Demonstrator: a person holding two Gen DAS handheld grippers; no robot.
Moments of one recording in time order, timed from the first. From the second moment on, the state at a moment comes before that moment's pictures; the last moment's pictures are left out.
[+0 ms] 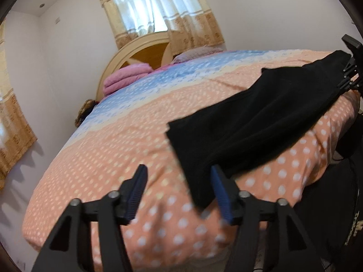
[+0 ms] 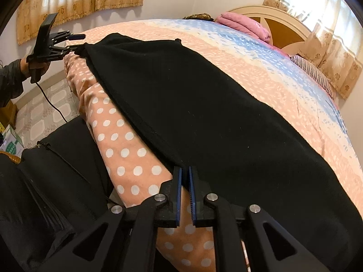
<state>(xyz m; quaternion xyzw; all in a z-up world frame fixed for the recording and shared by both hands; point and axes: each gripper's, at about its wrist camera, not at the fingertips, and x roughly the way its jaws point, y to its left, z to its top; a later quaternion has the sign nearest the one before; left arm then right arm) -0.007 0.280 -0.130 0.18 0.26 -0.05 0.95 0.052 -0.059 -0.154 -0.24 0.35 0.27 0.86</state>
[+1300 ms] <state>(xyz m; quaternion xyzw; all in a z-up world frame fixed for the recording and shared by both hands) 0.103 0.304 -0.105 -0.11 0.31 -0.08 0.94 0.045 -0.051 -0.155 -0.22 0.34 0.27 0.87</state>
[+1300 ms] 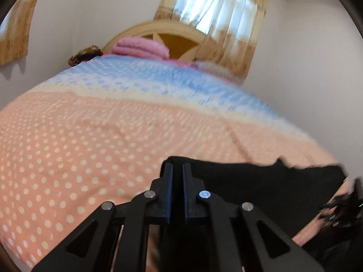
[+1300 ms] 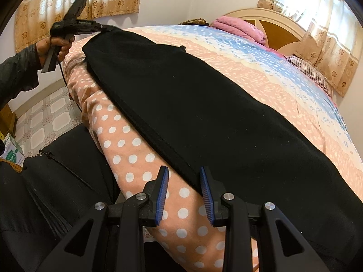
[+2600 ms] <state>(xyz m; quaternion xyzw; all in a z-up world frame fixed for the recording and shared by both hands) 0.059 -0.001 -0.076 0.08 0.28 -0.31 0.91 0.002 -0.353 -0.075 0.14 0.28 -0.09 0.95</state>
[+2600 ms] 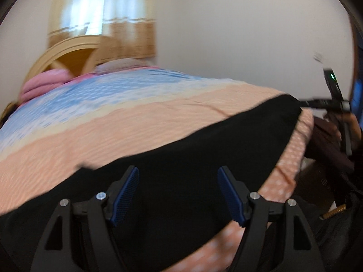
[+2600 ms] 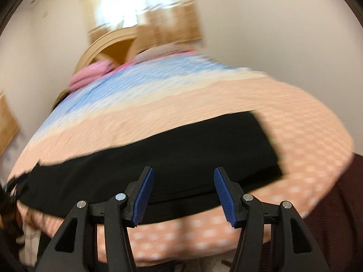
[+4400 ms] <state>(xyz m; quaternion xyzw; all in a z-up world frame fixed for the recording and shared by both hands) 0.032 -0.137 -0.117 0.26 0.27 -0.38 0.85 -0.009 -0.430 -0.105 0.22 0.24 -0.13 0.94</state>
